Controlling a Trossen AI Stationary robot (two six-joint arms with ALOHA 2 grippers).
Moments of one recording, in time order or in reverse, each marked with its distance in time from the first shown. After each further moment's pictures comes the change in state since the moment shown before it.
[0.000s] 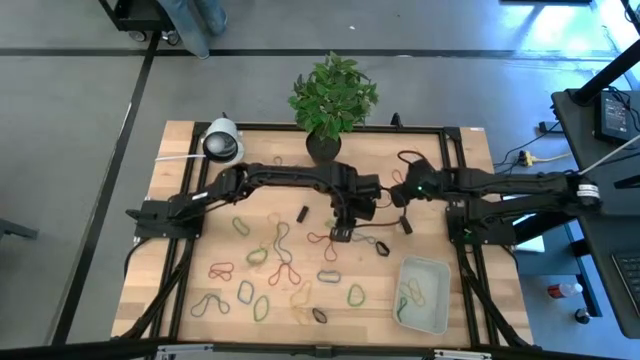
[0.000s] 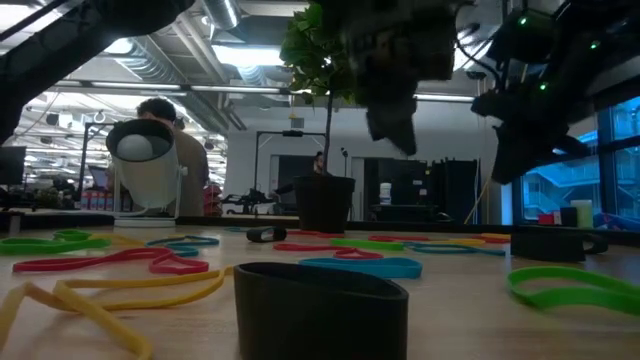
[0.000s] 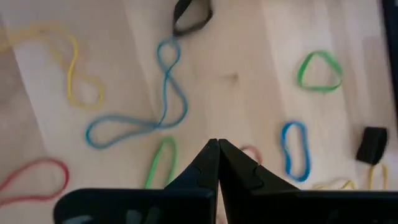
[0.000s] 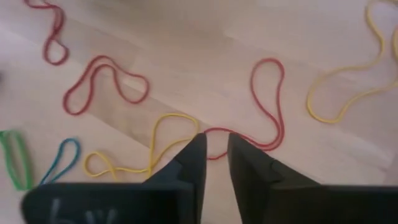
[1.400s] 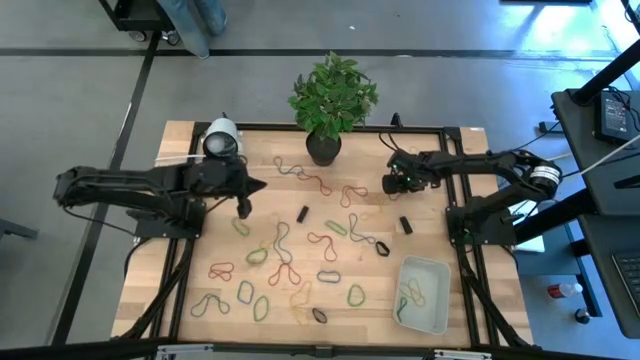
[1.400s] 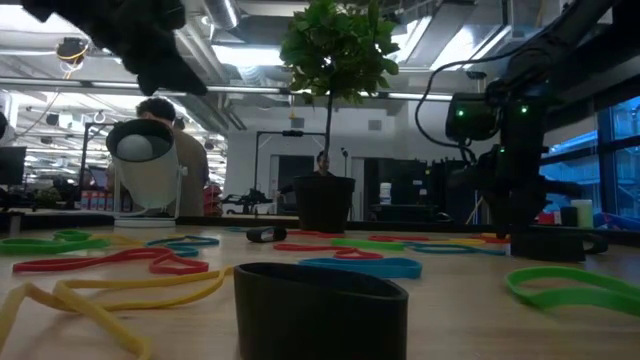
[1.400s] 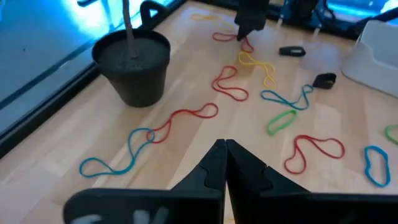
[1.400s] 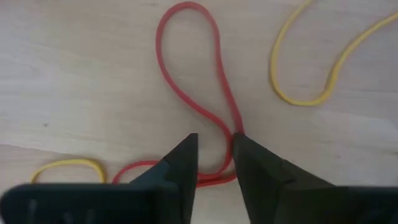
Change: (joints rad) left arm 0.021 -1.682 -1.738 0.834 -0.588 -0.446; right arm -0.328 0.491 0.049 0.044 -0.221 0.012
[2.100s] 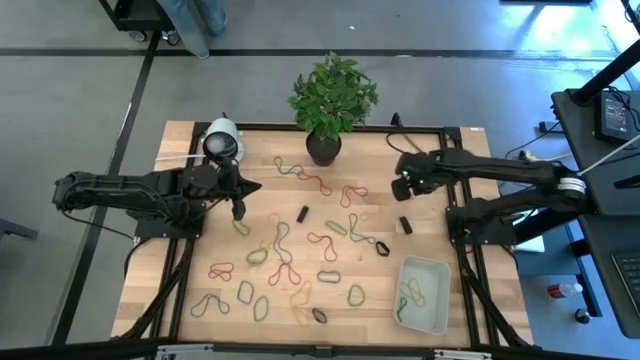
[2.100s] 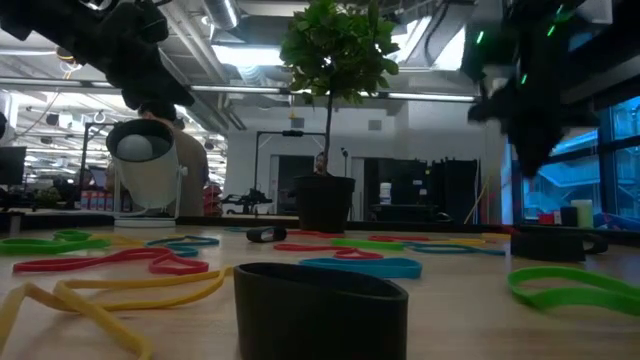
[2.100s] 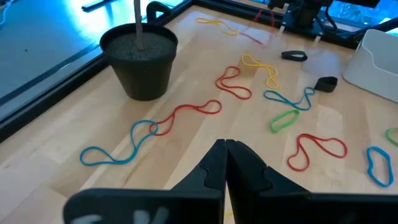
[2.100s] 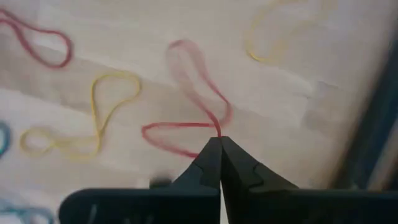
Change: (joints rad) left arm 0.001 -0.125 -0.119 0.039 -0.011 -0.027; right arm 0.227 -0.285 0.245 -0.499 0.076 0.056
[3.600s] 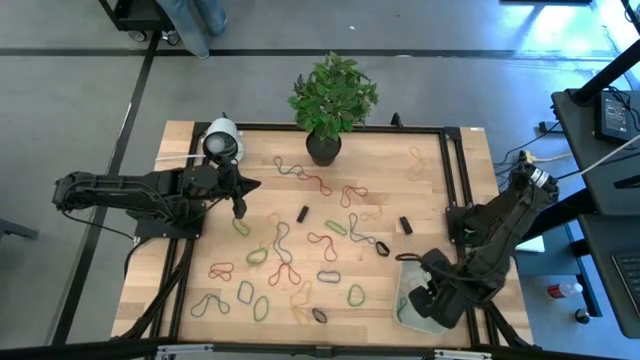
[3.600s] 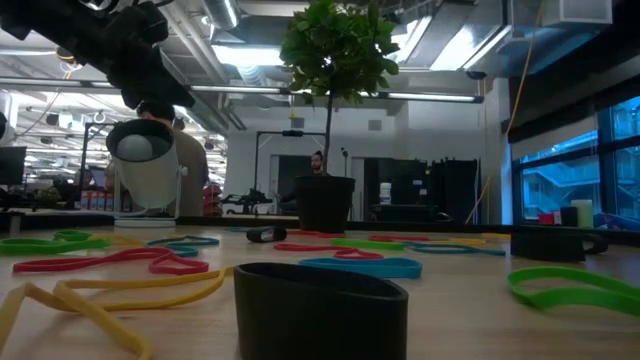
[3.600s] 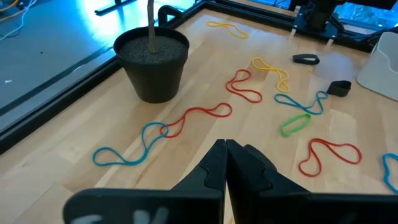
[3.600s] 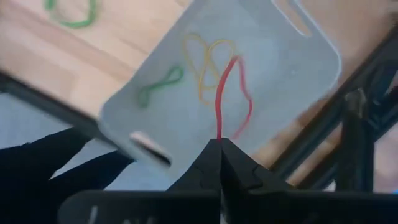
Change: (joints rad) left arm 0.000 0.001 0.000 0.003 -0.044 0.001; right arm 1.189 0.357 0.489 -0.197 -0.216 0.979
